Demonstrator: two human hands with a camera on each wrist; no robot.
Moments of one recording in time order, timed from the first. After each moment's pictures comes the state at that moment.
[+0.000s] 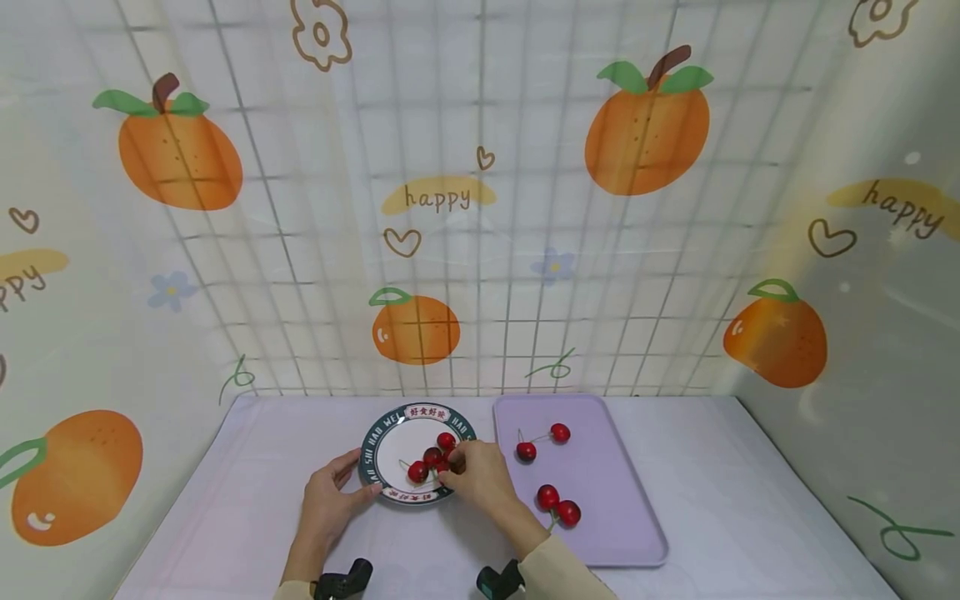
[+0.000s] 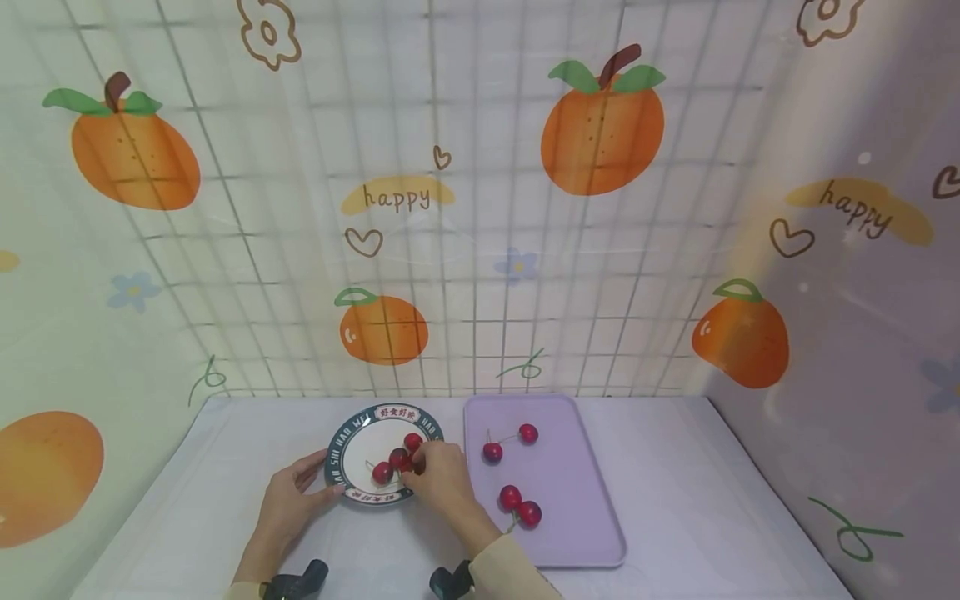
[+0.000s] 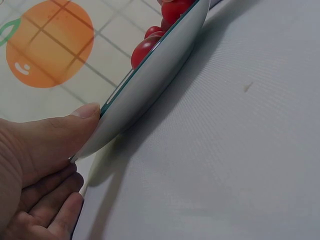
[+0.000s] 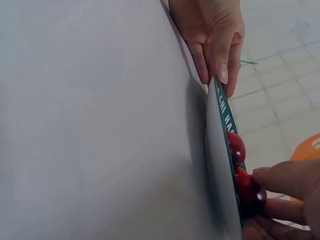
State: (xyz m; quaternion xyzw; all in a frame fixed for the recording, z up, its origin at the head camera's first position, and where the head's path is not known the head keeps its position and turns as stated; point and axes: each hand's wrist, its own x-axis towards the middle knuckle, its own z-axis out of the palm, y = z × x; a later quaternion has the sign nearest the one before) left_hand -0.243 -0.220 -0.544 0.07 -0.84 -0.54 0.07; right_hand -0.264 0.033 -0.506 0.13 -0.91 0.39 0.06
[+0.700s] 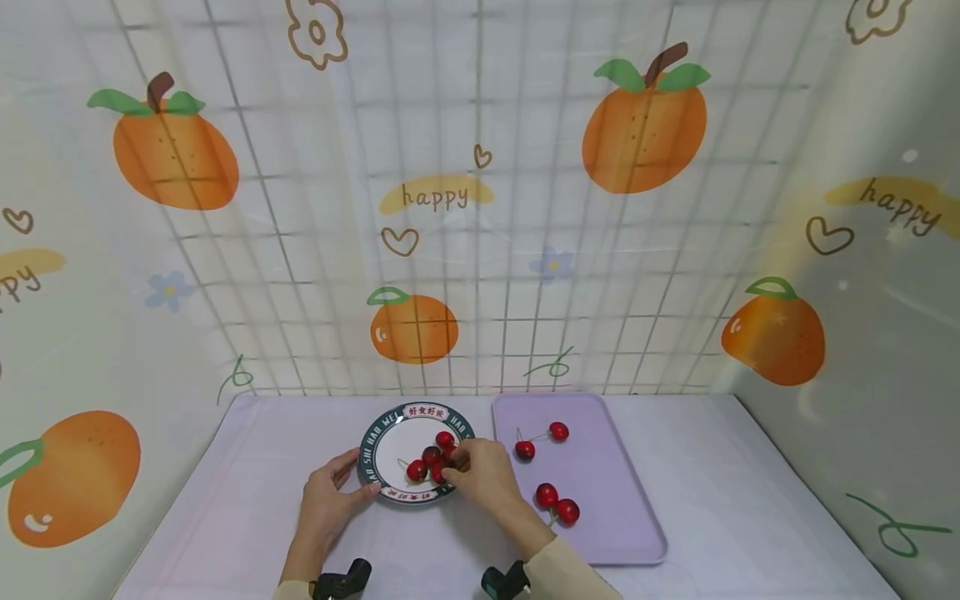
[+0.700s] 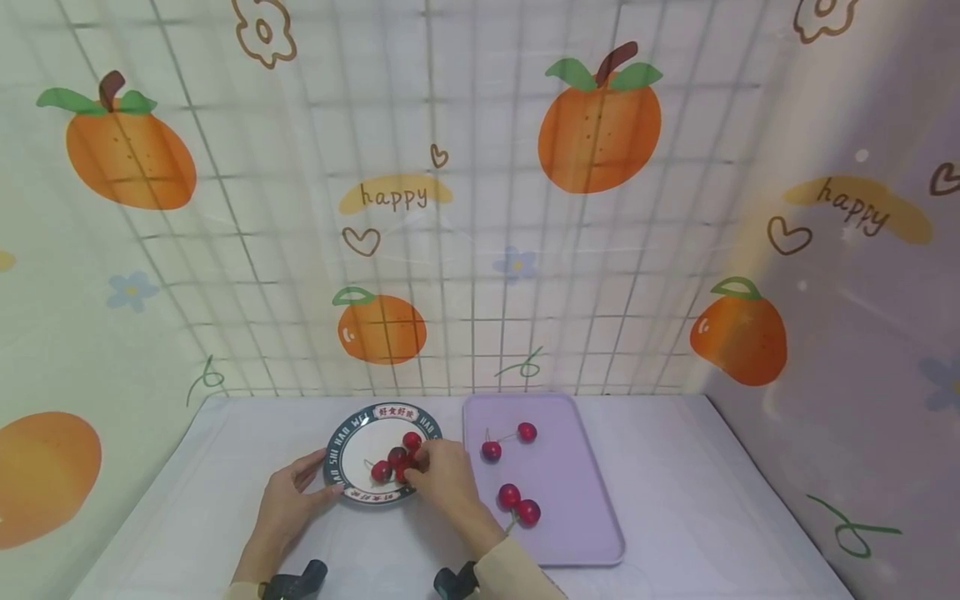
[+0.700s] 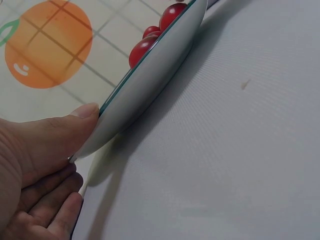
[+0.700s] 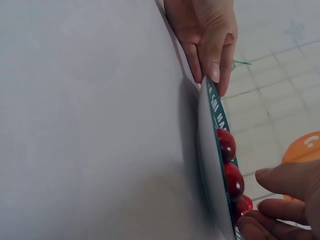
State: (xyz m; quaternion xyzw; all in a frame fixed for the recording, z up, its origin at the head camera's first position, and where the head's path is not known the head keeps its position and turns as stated) left_hand -0.243 -0.219 -0.544 0.08 -0.83 -0.54 0.07; right_hand -0.258 0.040 -0.498 0.13 -0.91 0.39 0.07
